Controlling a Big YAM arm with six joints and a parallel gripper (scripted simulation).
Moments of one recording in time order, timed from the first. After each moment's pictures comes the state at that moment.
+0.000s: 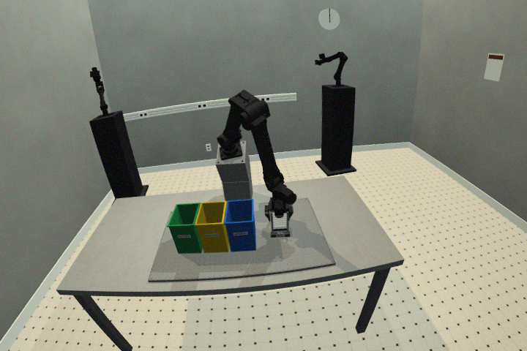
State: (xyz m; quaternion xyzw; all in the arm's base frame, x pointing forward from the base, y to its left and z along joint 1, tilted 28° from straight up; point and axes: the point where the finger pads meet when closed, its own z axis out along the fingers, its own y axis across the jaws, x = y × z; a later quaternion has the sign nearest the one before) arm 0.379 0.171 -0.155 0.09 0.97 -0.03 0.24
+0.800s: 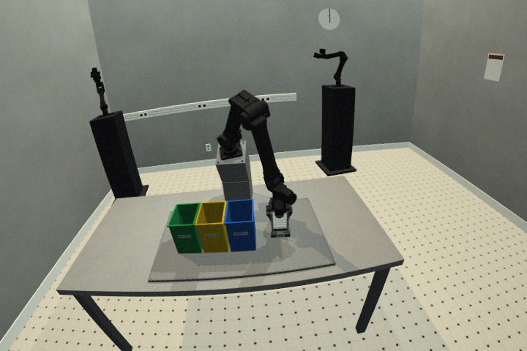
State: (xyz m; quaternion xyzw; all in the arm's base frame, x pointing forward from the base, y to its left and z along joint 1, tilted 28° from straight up) arm 0.380 0.173 -0.155 0.09 0.97 -0.02 0.23
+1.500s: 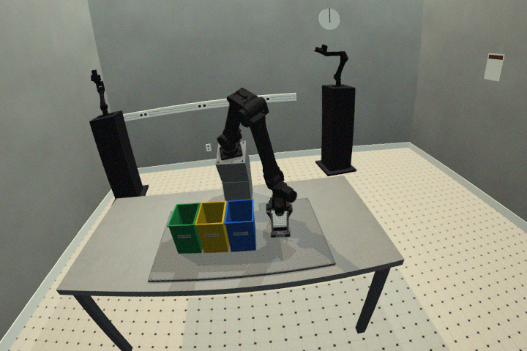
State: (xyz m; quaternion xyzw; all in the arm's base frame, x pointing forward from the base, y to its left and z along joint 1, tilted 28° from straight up) arm 0.375 0.175 -0.146 0.09 0.97 -0.03 0.24
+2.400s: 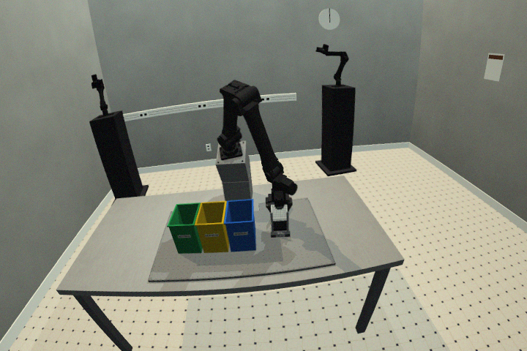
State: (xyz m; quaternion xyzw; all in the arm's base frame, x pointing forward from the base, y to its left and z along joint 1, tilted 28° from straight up) arm 0.357 0.178 -0.111 0.09 0.97 -0.03 0.24
